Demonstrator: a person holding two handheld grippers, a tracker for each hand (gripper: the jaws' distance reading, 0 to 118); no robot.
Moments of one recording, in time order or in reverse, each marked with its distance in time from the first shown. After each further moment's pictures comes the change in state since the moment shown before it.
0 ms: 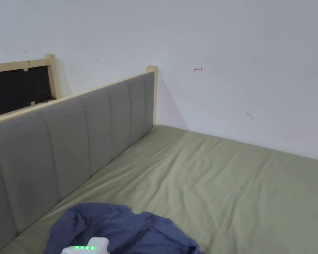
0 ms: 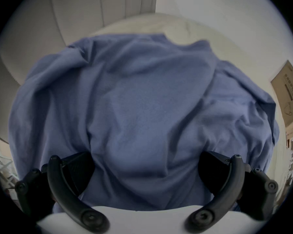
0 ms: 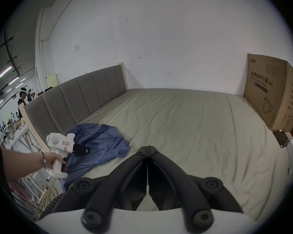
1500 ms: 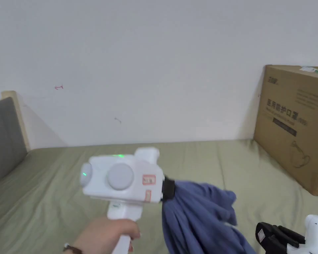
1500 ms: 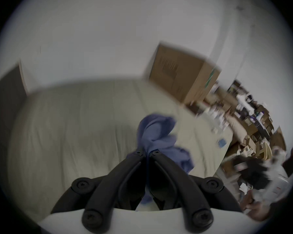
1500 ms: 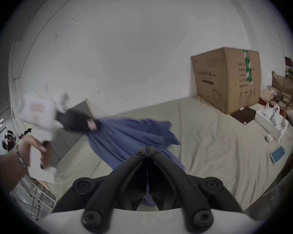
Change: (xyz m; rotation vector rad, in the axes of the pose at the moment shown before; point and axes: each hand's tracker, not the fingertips) left arm 0.409 0.051 0.234 0.013 -0.700 -0.540; right arm 0.127 -0.019 0.168 0.194 -0.265 -0.291
